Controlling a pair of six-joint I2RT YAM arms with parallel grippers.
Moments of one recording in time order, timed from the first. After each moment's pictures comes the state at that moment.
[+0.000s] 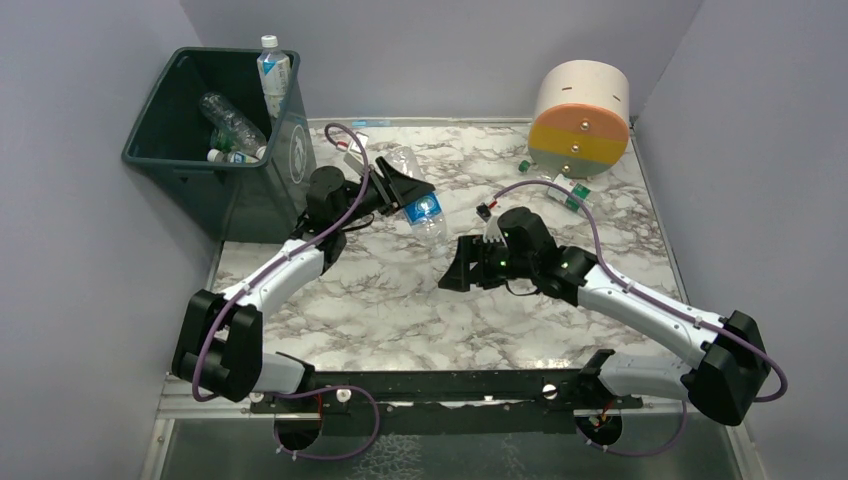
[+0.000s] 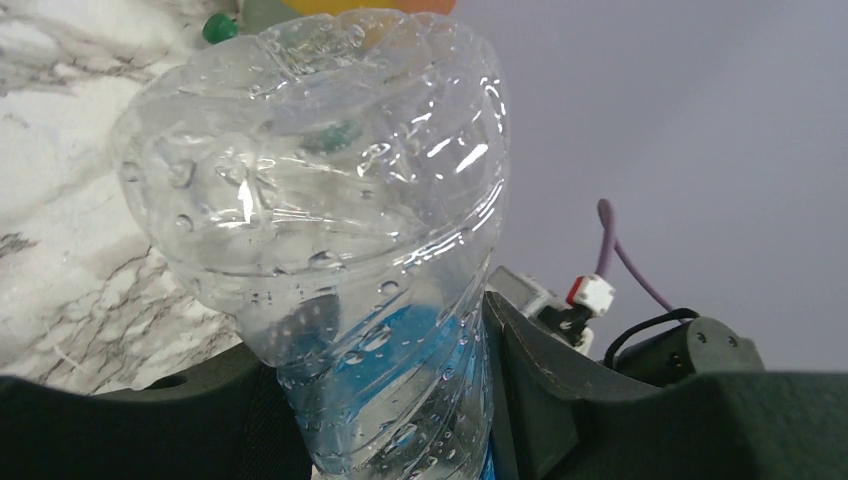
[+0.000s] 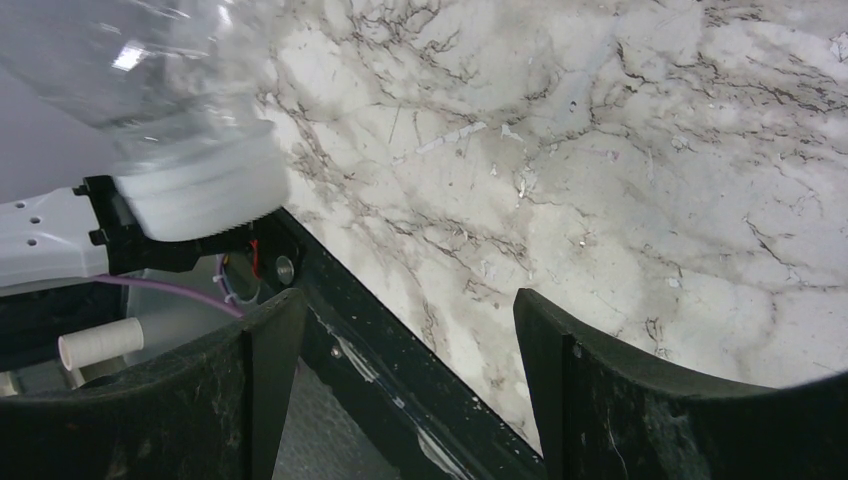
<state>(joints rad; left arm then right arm) -0.38 1.36 0.80 0.49 0.58 -1.04 0.78 1.18 0.85 -0.31 -0.28 0.65</state>
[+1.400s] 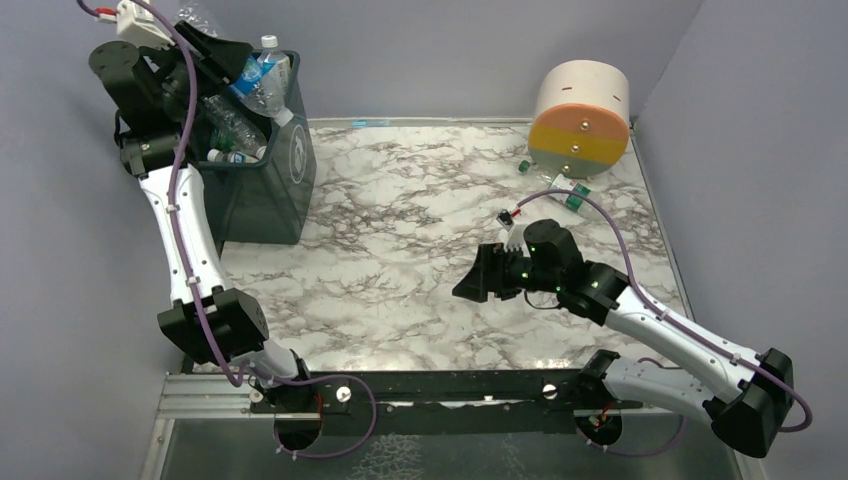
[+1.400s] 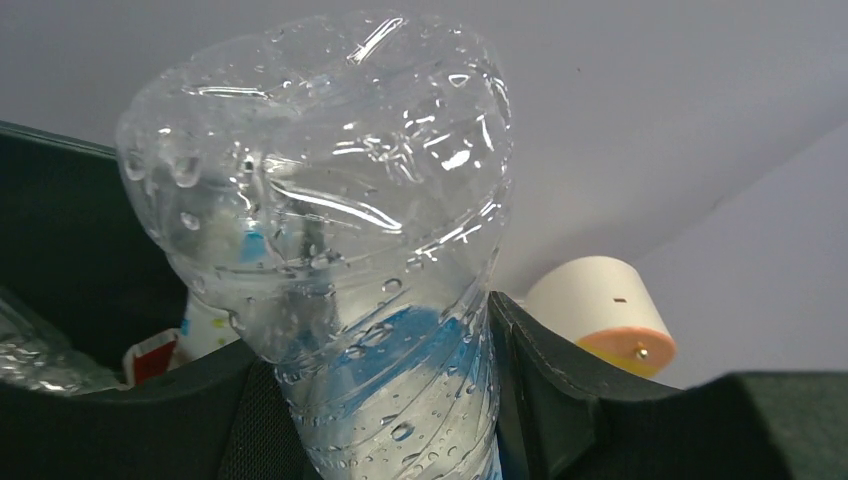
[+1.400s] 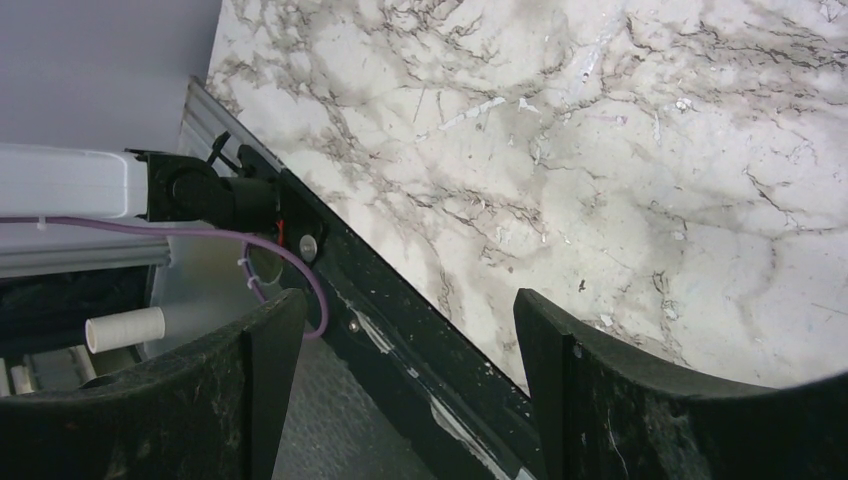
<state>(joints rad) 0.35 1.55 1.85 -0.19 0.68 -0.64 0.78 0.97 0.77 -0.37 -0.28 0.68</state>
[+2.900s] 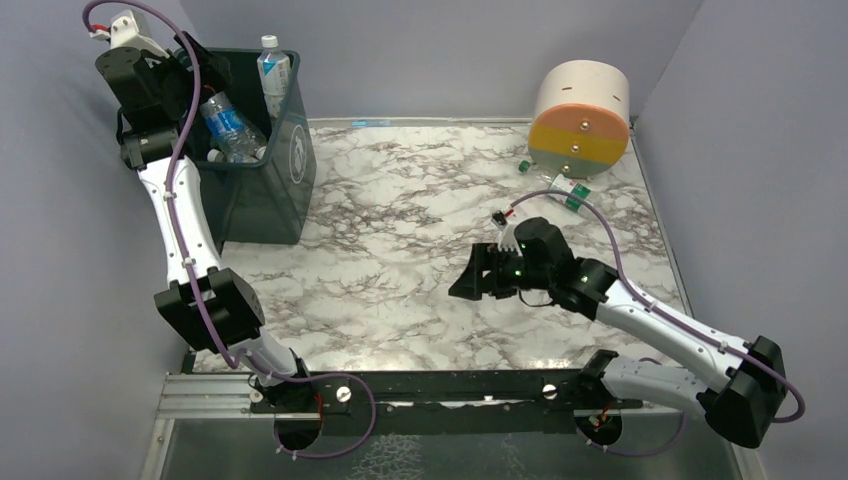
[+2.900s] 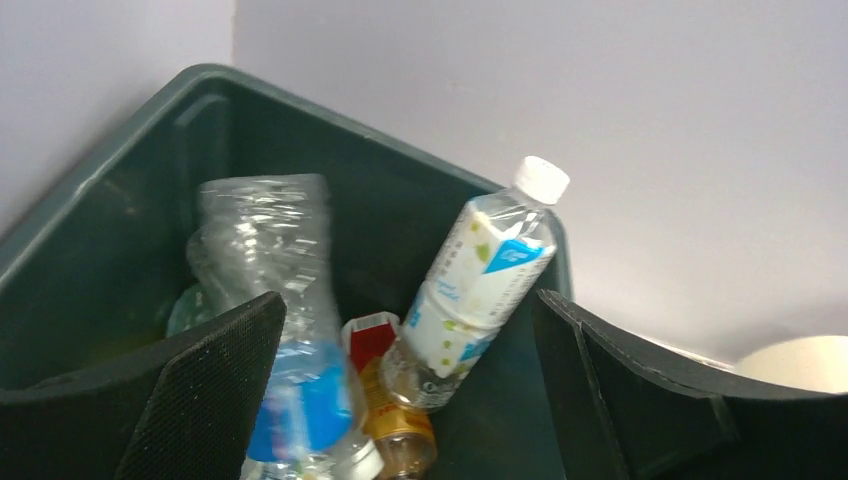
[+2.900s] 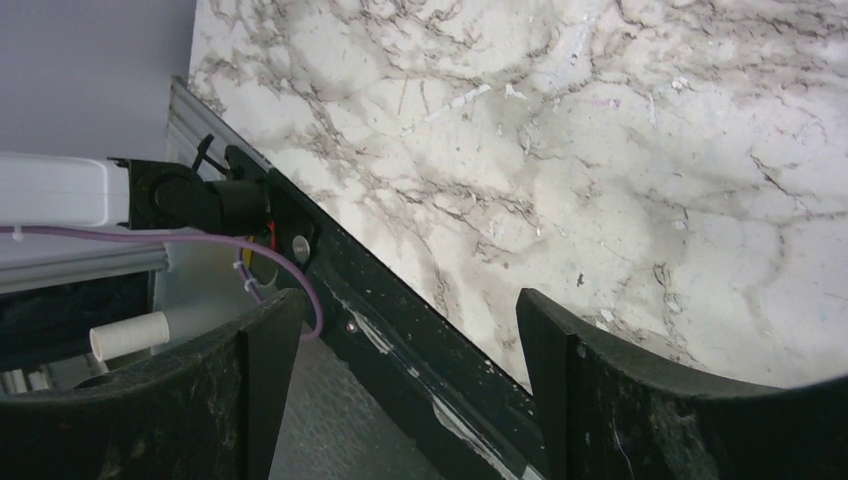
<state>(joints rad) 0.42 1.63 1.84 -0.31 0.34 -0.38 0.78 1.02 0.76 -0.36 -0.28 0.71</state>
